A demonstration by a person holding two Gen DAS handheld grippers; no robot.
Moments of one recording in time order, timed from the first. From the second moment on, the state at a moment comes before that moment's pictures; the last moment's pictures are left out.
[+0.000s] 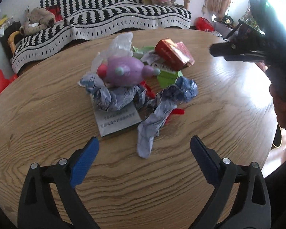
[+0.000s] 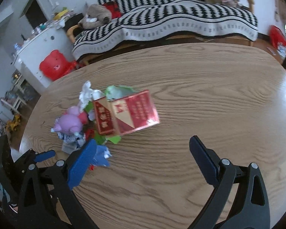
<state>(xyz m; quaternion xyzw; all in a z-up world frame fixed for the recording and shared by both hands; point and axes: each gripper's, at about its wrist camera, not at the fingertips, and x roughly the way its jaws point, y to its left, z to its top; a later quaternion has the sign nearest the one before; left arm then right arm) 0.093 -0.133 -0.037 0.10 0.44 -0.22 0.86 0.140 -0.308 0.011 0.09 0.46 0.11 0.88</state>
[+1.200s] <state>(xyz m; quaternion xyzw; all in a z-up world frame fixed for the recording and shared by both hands) 0.089 -0.126 -0.030 0.07 0.44 -0.23 0.87 0.157 -0.228 0.015 -0.04 0.40 0.14 0.91</state>
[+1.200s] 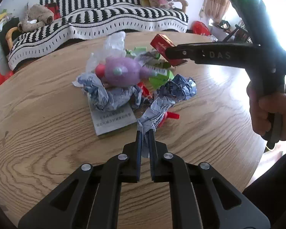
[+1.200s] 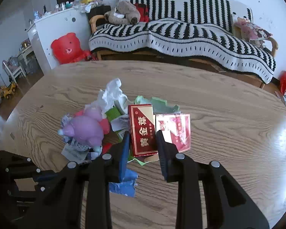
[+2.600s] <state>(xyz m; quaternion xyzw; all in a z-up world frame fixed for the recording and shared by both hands) 0.053 -0.323 0.034 0.08 0.39 -0.34 0.86 -0.026 -0.466 0.099 0.05 0.32 -0.03 0.94</state>
